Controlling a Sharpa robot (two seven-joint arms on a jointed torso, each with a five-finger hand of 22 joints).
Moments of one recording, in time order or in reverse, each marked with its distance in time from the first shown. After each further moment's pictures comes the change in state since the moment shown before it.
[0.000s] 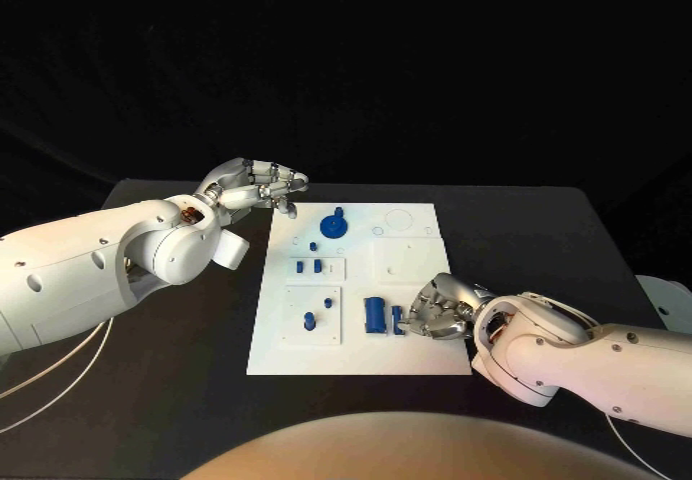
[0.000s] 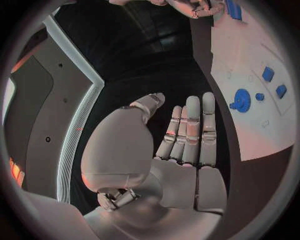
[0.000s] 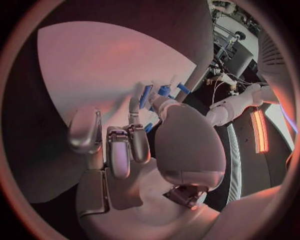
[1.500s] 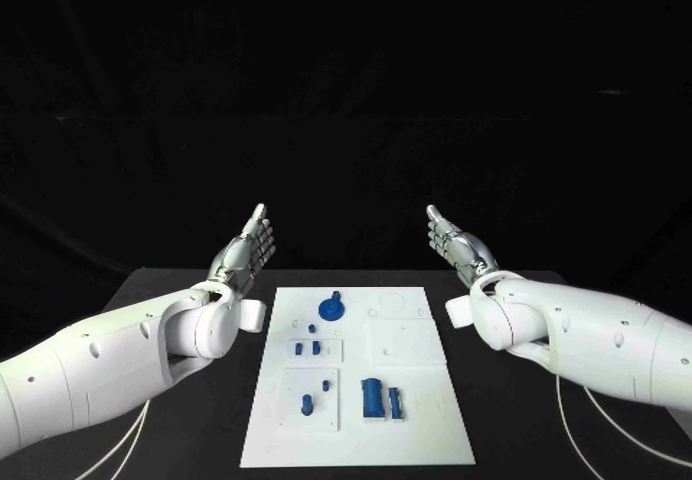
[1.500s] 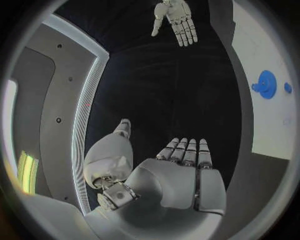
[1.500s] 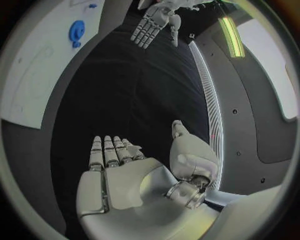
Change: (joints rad) left arm -0.085 0.125 0.012 -0.157 0.290 -0.191 0.189; left_hand -0.866 0.157 -0.364 -0.065 -0.342 -0.731 -0.178 -0.265 -0.278 -0.664 -0.134 -0.490 -0.125 -0.891 -0.061 -1.074 -0.391 -0.133 -0.900 -0.152 -0.387 -1.031; right arm 0.142 0.247 0.081 -0.572 1.074 -0.023 0.893; right_hand -0.826 0.235 -0.374 -0.284 -0.038 -1.022 -0.008 -0.284 -0.587 -1.360 0.057 -1.399 -1.282 -1.362 0.114 -1.538 -1.262 -0.063 -1.361 0.013 -1.009 -1.238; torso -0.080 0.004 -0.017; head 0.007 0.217
